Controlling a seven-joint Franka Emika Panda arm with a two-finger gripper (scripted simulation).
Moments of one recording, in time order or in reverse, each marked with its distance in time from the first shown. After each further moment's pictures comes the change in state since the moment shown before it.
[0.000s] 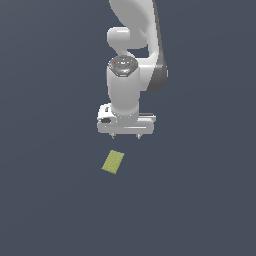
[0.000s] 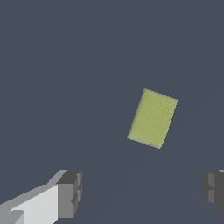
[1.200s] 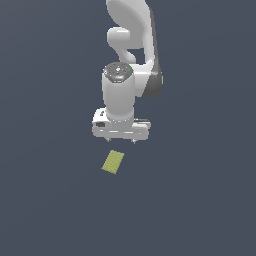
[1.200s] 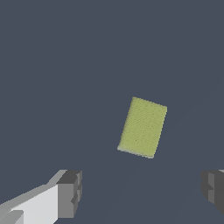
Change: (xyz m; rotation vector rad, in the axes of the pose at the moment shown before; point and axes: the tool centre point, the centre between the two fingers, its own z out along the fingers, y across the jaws) arm 0.015 0.019 0.011 -0.023 0.027 0.043
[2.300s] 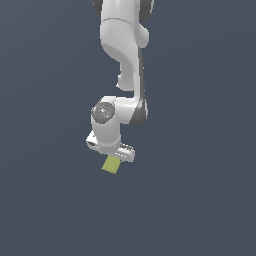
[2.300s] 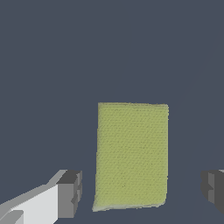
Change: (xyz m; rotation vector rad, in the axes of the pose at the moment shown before) arm 0.016 0.041 0.107 0.005 -0.037 0.265
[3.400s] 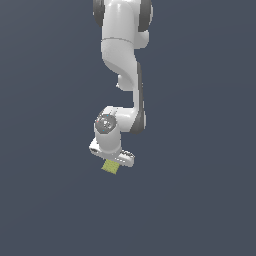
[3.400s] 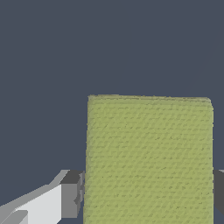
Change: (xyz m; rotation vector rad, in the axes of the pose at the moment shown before) arm 0.000 0.000 0.050 0.001 0.000 0.003
